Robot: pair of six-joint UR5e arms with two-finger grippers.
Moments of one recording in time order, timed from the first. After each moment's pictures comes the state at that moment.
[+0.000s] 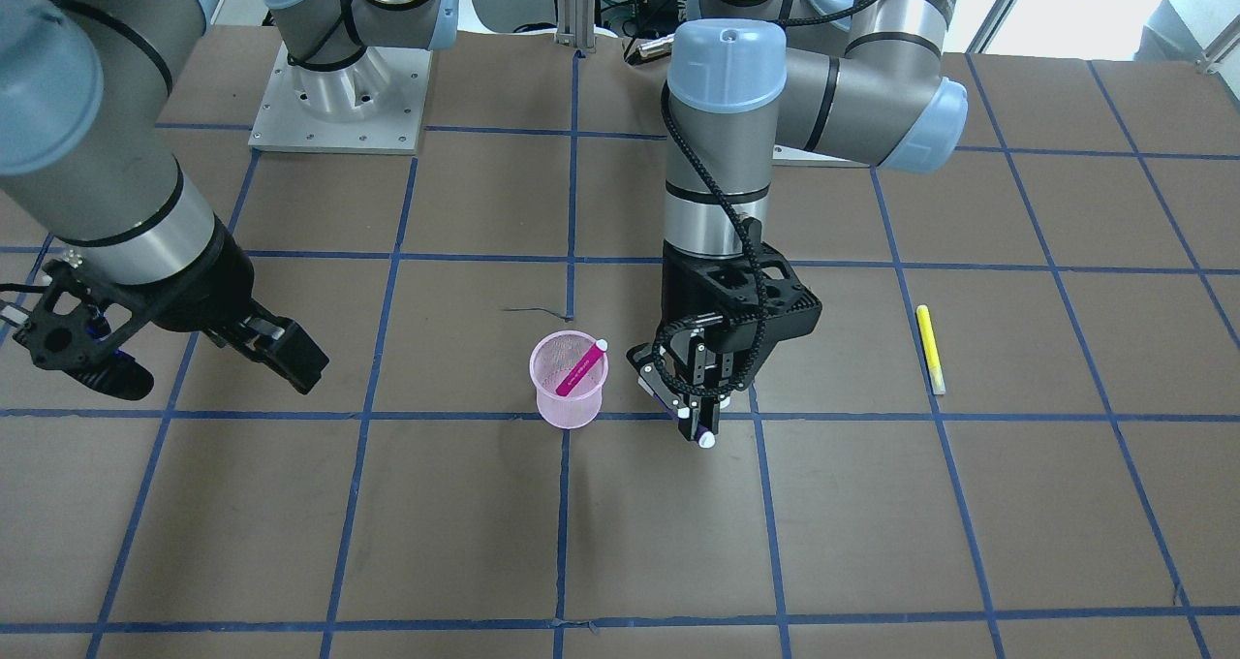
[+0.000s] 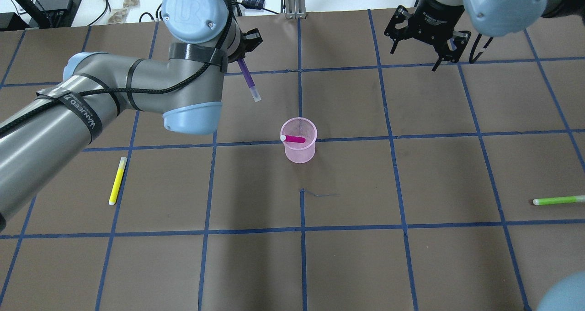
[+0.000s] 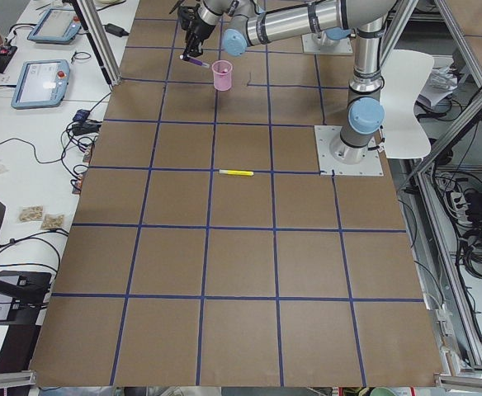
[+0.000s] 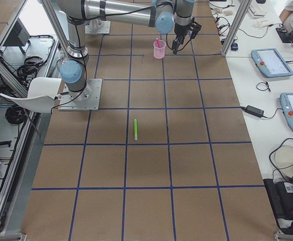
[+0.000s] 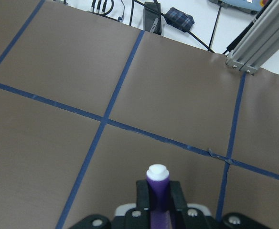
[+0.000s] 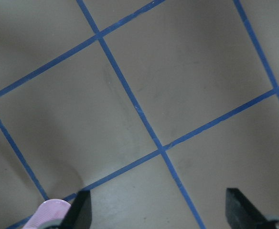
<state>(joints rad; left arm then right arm) -1.84 -1.85 -1.71 -0.62 1.75 -0.58 1.56 -1.32 1.39 -1.67 -1.58 0.46</state>
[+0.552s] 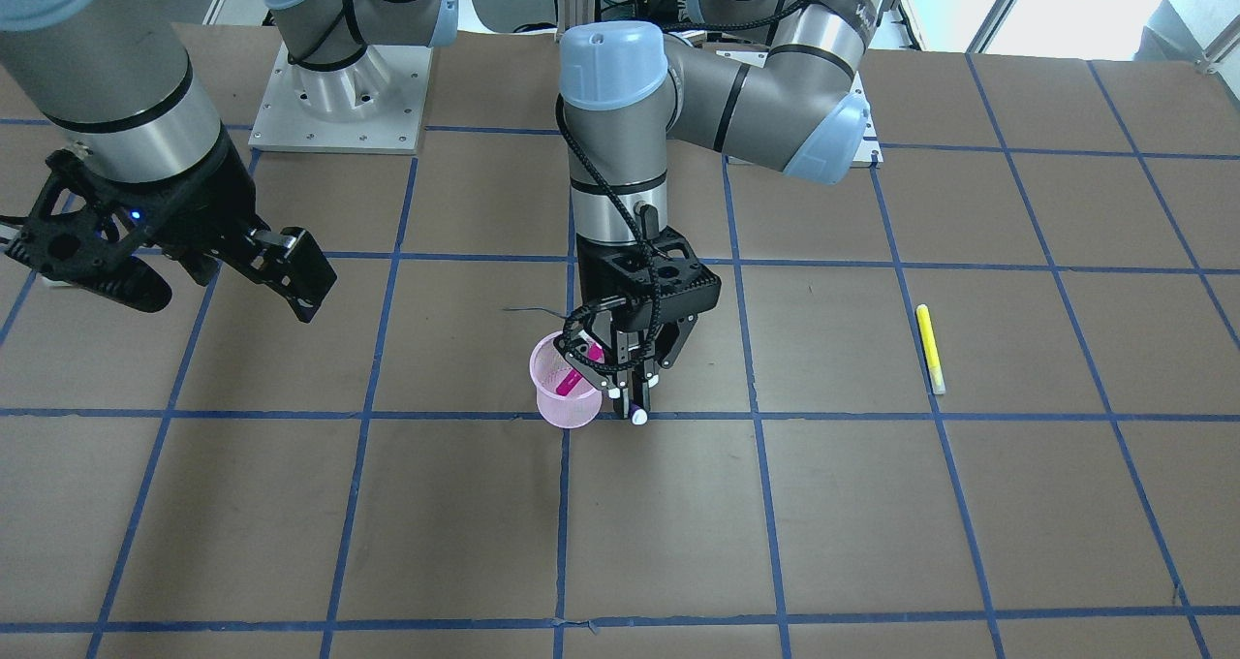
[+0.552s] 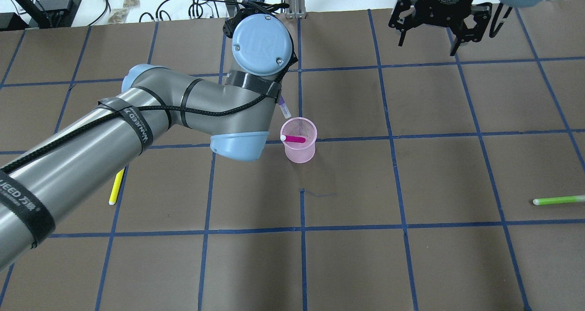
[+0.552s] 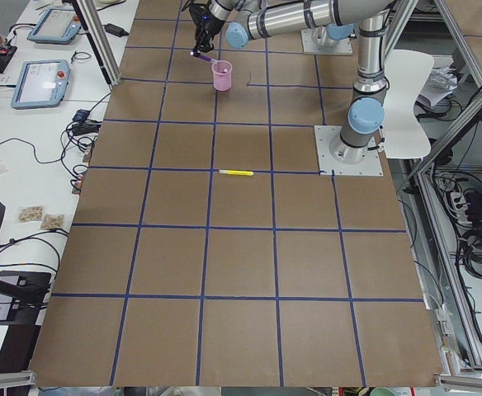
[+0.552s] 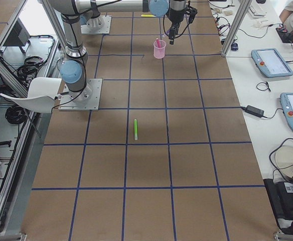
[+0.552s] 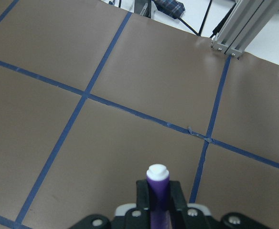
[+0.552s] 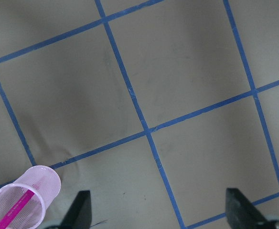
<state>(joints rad) -1.97 -1.91 -1.72 -0.61 1.86 -0.76 1.58 -1.38 1.38 -1.58 -1.60 0.36</state>
